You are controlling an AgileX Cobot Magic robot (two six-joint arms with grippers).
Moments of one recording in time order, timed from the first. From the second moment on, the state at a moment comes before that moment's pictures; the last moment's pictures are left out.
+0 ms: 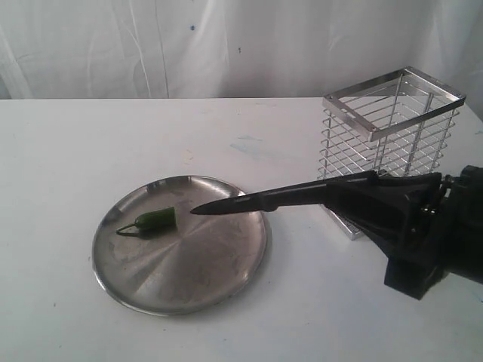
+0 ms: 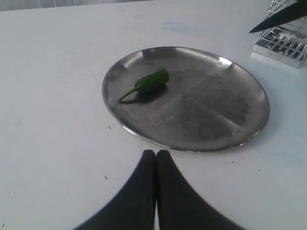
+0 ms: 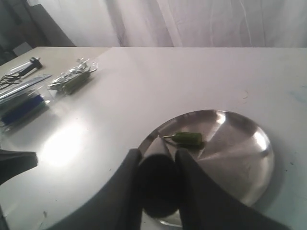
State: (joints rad) left arm -0.14 0.00 0.02 -0.54 0.42 0.46; right arm 0.28 0.82 -0.38 1.74 0.64 -1.58
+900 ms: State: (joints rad) left arm -0.14 0.00 0.02 -0.54 0.42 0.46; right arm 0.28 1.16 -0.49 1.74 0.87 -1.73
